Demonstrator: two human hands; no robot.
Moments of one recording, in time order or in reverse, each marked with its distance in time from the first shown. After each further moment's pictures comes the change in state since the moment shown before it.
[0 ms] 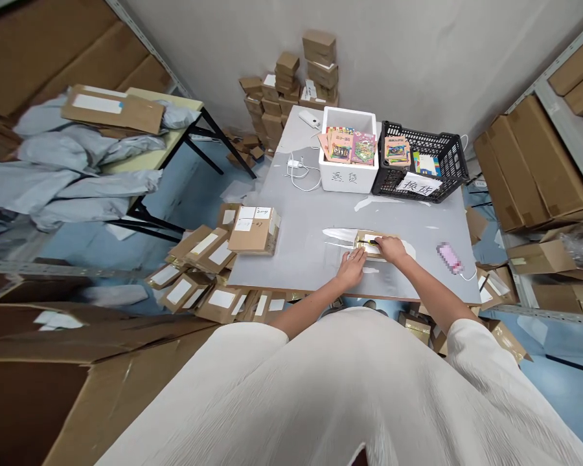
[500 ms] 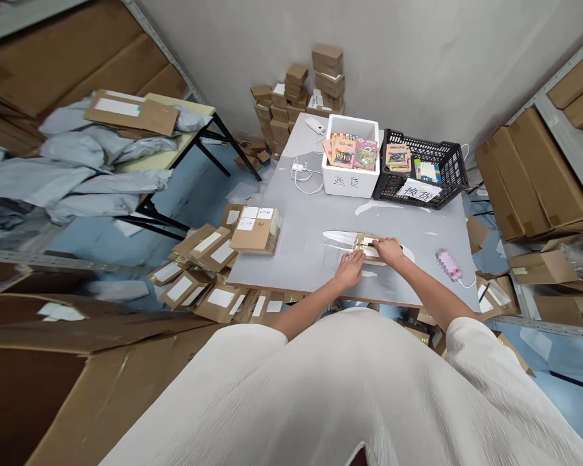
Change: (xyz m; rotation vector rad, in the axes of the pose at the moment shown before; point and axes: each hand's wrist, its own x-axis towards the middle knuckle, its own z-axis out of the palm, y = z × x) left_hand 0.006 0.001 -0.003 0.013 0.028 -0.021; right_hand 0.006 0.001 -0.004 -0.162 0.007 -0.088
